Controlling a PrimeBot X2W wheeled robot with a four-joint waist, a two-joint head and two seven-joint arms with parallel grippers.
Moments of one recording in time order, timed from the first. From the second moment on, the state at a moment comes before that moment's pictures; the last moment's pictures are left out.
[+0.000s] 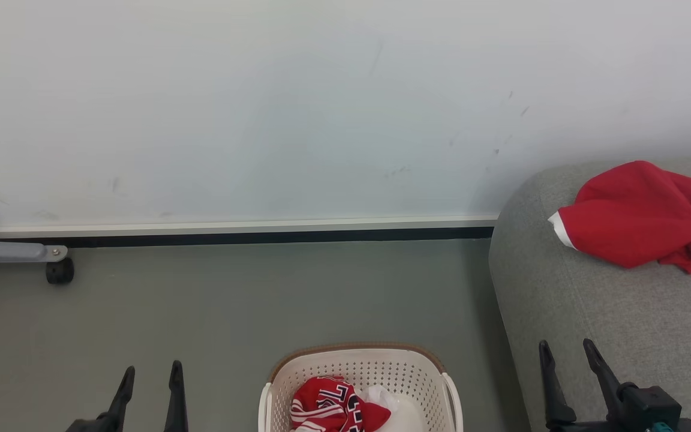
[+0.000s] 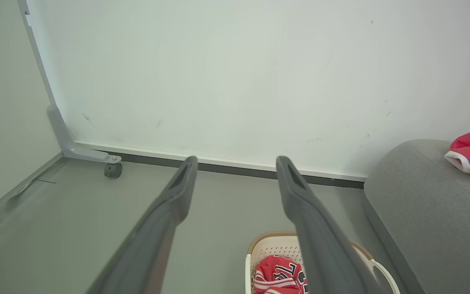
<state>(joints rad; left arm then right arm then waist) 0.05 0.20 -0.21 0.21 -0.47 0.12 -0.25 0.00 -0.13 0.20 0.26 0.26 -0.06 -0.25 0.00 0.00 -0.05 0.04</state>
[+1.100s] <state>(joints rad) 0.06 0.18 -0.21 0.17 -0.38 0.12 -0.25 0.02 -0.15 0.15 0.12 0.25 -0.07 -0.25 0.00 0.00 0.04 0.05</state>
